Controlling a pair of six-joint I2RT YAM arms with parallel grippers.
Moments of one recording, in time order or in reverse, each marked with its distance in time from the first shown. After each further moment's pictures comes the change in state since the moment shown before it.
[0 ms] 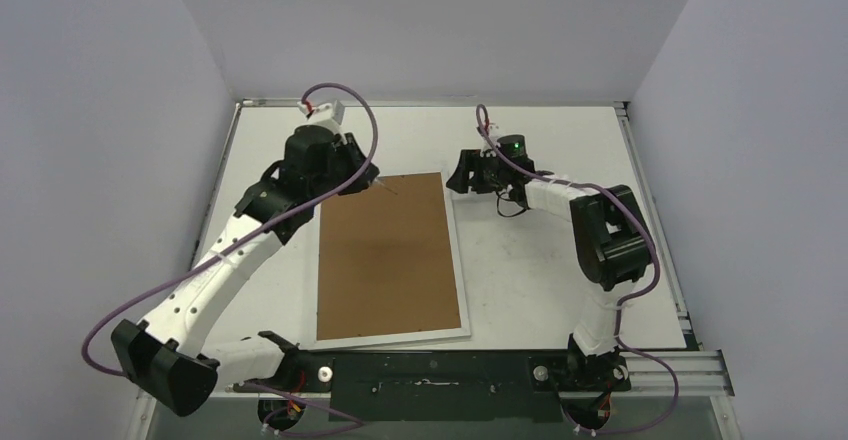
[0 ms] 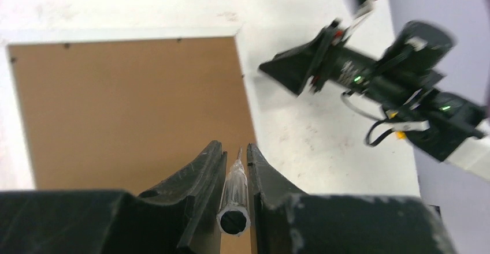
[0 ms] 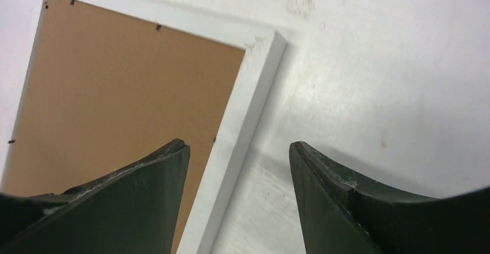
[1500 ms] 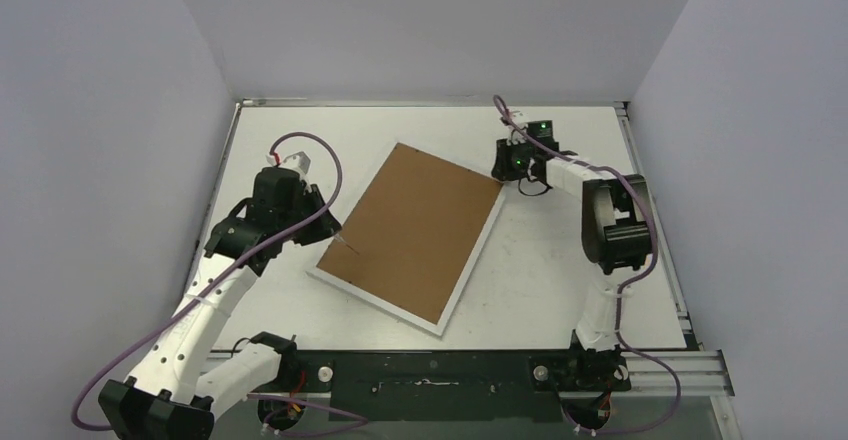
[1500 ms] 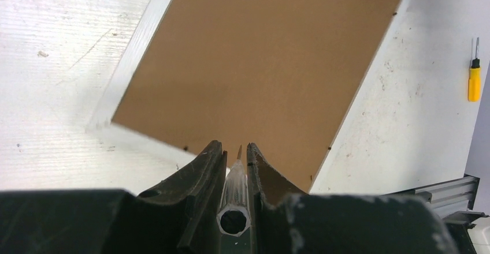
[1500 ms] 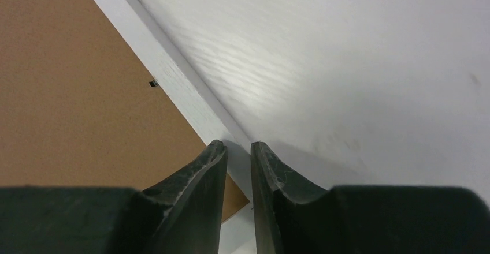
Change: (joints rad) left arm 0.204 -0.283 -0.263 -0.315 0.109 0.022; right arm -0.133 0.174 0.309 -0.293 0.020 -0.435
